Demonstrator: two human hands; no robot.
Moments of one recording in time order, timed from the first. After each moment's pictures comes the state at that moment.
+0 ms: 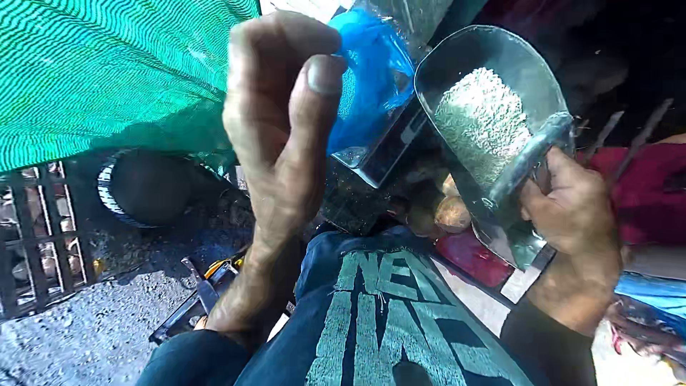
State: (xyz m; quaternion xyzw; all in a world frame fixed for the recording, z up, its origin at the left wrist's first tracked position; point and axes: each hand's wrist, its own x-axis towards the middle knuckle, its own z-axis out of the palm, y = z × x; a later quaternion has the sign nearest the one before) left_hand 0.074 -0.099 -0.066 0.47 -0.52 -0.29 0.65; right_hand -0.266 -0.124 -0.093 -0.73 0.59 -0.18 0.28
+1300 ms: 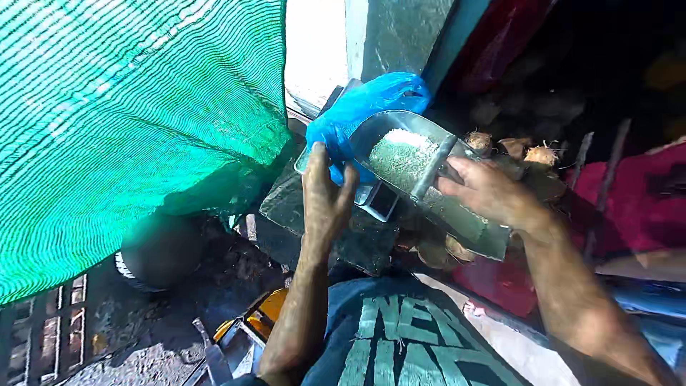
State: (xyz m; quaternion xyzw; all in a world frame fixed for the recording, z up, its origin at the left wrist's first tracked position) left_hand 0.079 -0.104 -0.121 0.59 -0.57 -0.21 0.53; right_hand -0.192 -0.170 -0.074 -0.78 0.53 -0.04 0.33
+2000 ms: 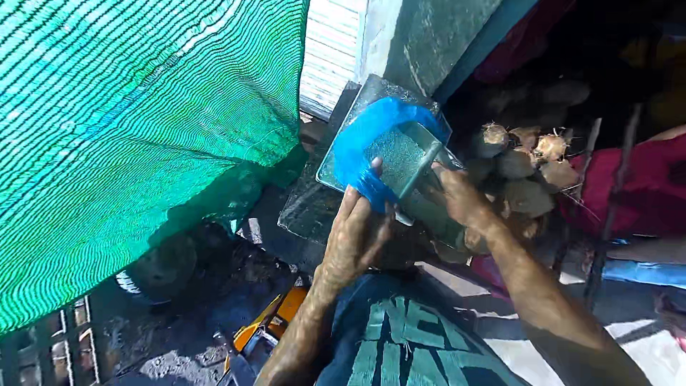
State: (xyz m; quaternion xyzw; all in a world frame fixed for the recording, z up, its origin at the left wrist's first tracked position) left_hand 0.143 -0.082 -0.151 0.43 -0.65 -0.32 0.55; right_hand -0.093 -0.168 -0.152 -0.77 0.55 -0.10 0.29
